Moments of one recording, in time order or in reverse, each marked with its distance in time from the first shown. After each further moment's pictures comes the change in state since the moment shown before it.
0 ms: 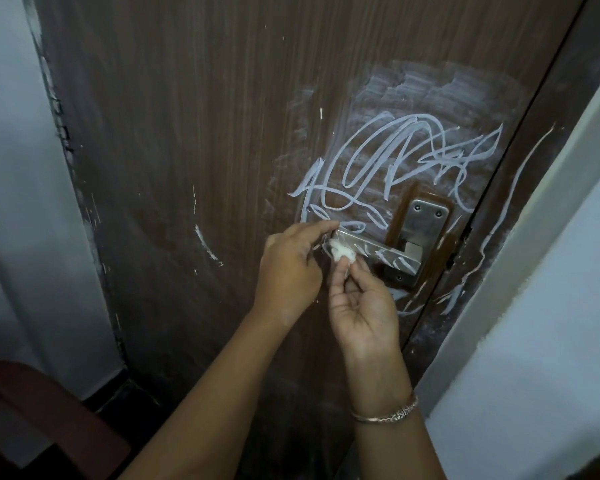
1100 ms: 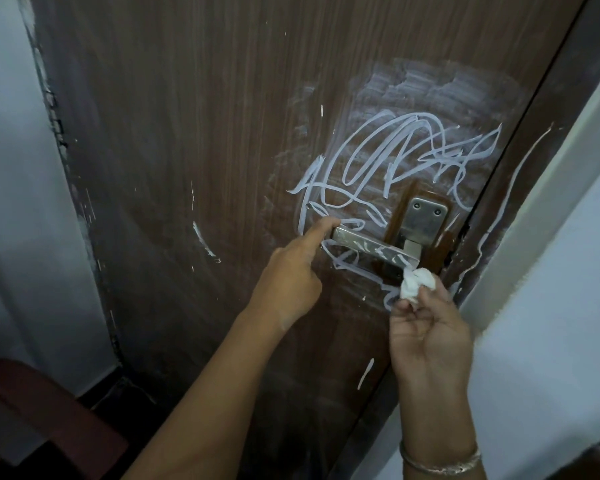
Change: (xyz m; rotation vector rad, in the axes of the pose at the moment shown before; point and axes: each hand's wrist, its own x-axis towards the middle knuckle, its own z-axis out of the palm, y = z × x) left_hand -0.006 -0.007 -0.006 -0.016 -0.314 -0.076; right_hand -0.024 -0.046 -0.033 -0.215 0.122 -0.436
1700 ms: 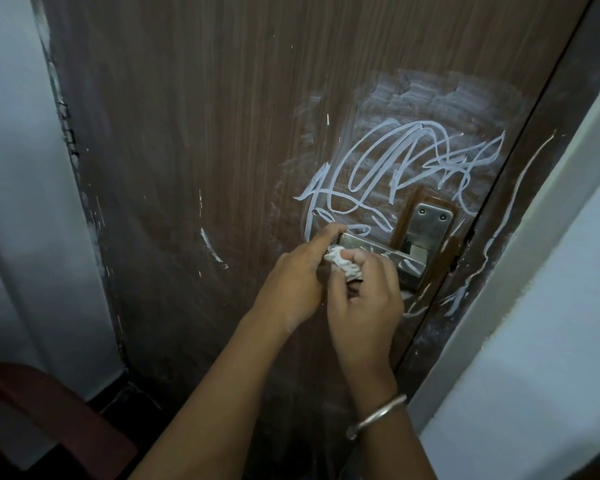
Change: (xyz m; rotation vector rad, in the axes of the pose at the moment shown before) left_hand 0.000 -0.002 -0.006 -0.045 -0.023 0.077; right_hand -0.009 0.059 0.025 -1.136 -0.413 -1.183
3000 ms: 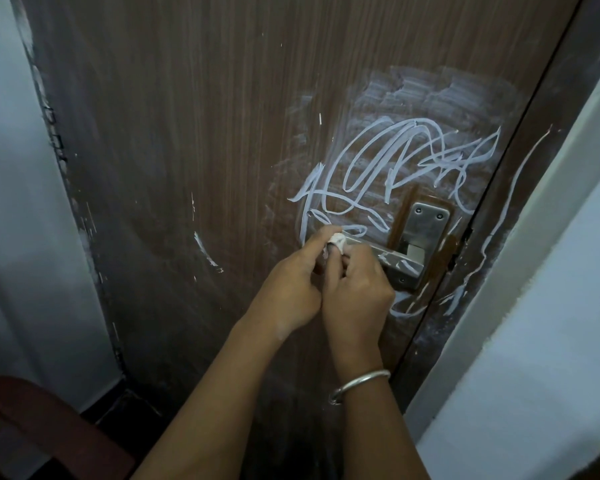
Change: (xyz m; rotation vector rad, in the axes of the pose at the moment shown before) left_hand 0.003 -0.008 0.001 -0.080 -0.023 0.035; right_hand 0.014 0.004 0.018 -0.237 0.059 -0.040
